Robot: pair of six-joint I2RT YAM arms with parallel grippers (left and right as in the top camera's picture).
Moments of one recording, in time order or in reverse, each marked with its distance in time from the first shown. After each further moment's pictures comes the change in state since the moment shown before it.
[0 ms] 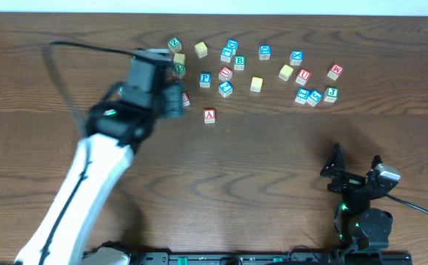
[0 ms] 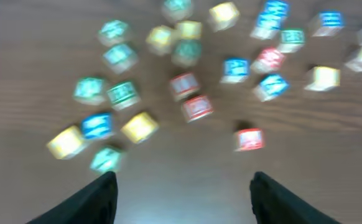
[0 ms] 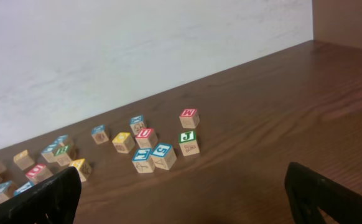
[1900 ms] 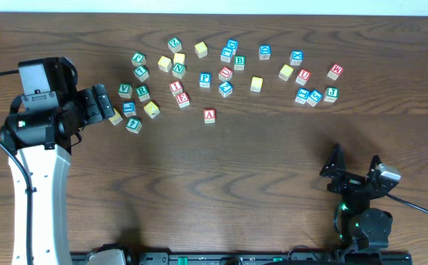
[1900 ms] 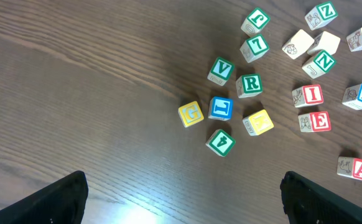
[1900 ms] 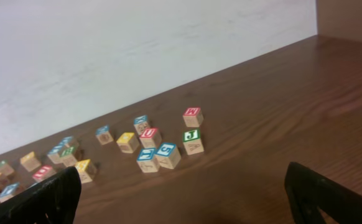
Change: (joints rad) left arm 0.468 -0.048 0.000 -0.109 0.087 0.114; right arm 0.000 0.000 0.000 -0.002 -0.013 0.034
